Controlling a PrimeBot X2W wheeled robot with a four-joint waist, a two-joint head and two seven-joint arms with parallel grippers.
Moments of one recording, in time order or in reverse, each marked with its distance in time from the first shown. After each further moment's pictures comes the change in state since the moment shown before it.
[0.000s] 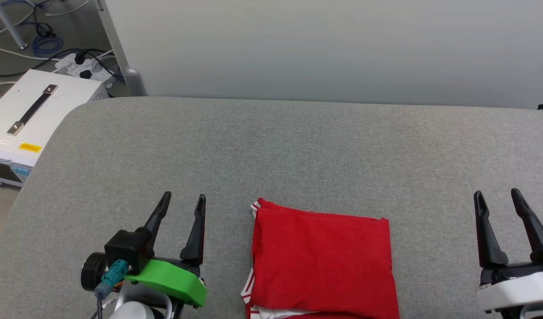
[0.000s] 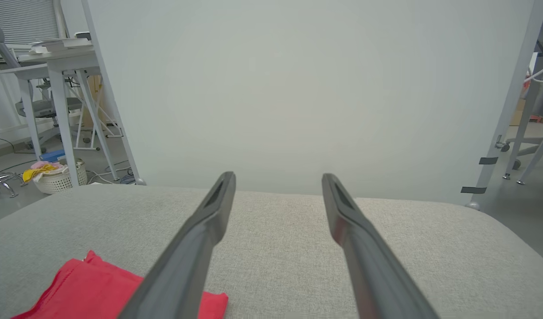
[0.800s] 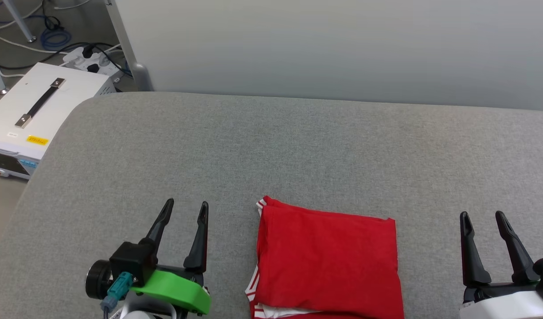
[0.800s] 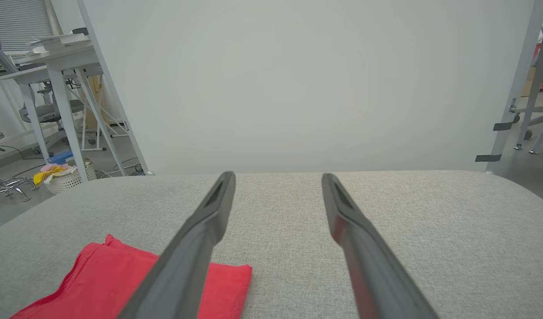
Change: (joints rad) left arm 0.085 -0.173 0.202 0.032 0.218 -0.169 0.000; right arm 0.067 0.101 -0.005 0.028 -0.037 0.000 -0.054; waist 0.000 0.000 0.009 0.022
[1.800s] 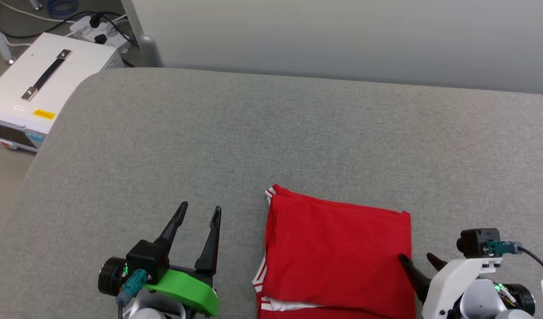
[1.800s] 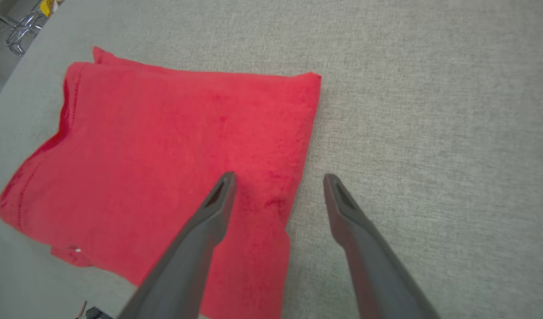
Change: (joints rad) left arm -0.016 -0.069 0.040 0.084 0.091 -0.094 0.000; right arm -0.106 0.019 0.084 0.123 0.114 0.000 0.696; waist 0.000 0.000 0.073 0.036
